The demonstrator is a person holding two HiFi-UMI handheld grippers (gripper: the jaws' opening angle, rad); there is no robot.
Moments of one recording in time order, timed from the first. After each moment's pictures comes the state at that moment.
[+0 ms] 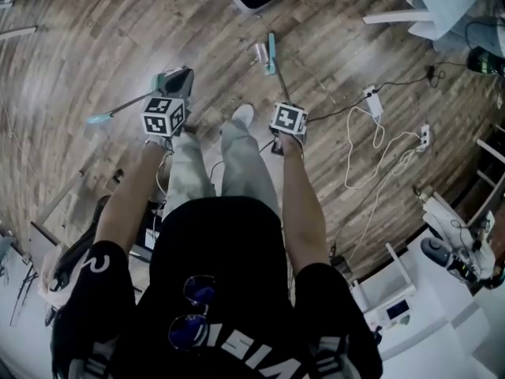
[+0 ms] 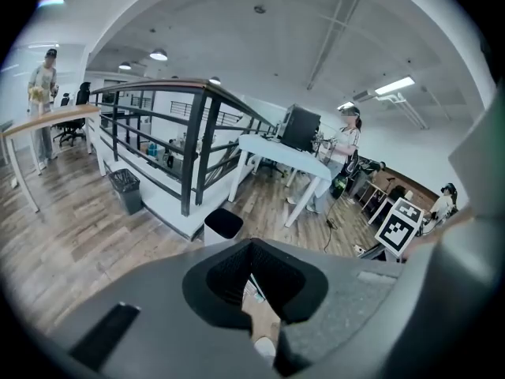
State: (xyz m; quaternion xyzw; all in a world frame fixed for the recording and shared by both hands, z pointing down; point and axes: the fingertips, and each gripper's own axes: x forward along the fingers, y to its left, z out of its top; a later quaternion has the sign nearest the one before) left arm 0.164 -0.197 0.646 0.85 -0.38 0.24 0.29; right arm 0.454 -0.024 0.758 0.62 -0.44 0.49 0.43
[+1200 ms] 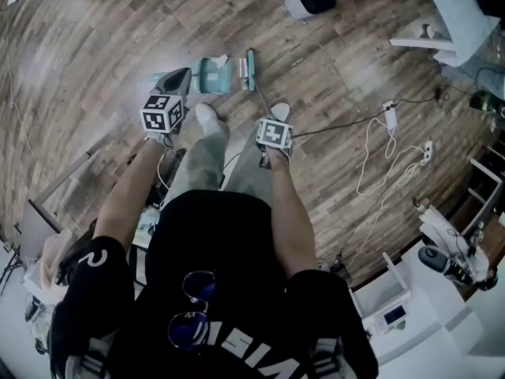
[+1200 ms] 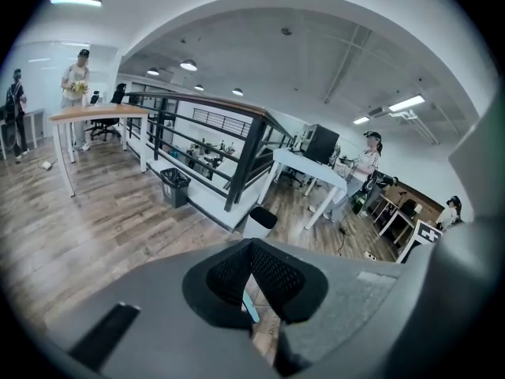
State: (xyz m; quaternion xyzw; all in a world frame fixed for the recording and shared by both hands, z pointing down) left arm -0.151 -0.137 0.643 0.82 -0.43 0.20 0.31; right arm 0.113 0.067 0.761 0.55 -0.48 0.51 0.45
